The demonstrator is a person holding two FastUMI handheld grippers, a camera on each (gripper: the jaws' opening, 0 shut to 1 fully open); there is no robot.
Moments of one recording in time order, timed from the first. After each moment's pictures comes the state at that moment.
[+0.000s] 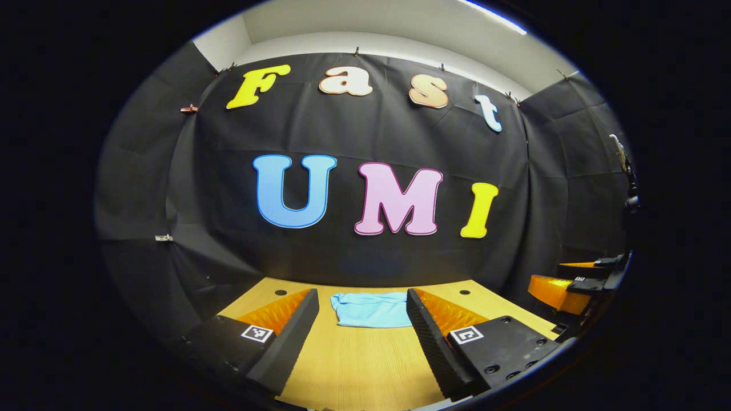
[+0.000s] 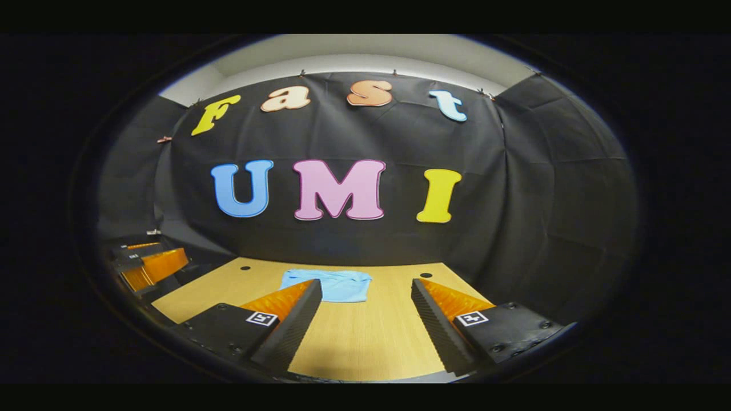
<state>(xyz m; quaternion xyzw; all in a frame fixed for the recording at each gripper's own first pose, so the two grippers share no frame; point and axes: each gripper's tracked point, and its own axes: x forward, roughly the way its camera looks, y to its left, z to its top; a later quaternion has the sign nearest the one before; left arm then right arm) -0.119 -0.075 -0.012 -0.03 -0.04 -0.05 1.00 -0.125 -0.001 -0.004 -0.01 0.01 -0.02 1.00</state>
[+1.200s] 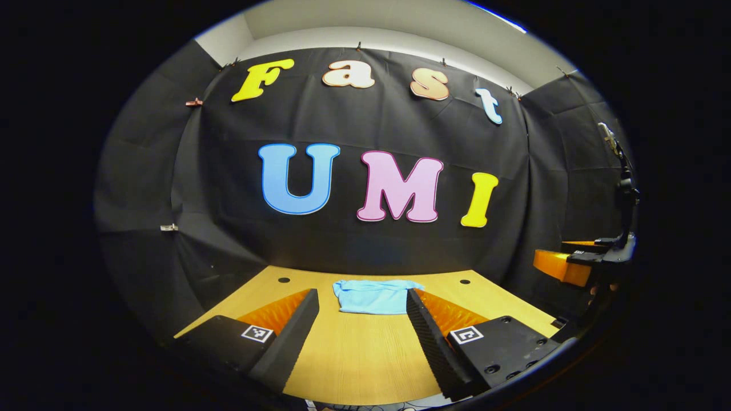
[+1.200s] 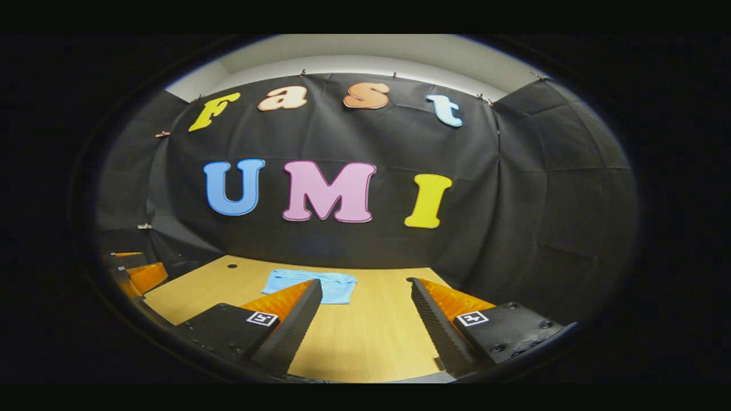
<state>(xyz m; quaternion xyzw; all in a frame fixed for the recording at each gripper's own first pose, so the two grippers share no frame) -0.137 -0.075 -0.052 -0.03 -0.01 -0.05 1.00 -0.129 -0.036 0.000 -0.03 0.01 -0.05 1.00</state>
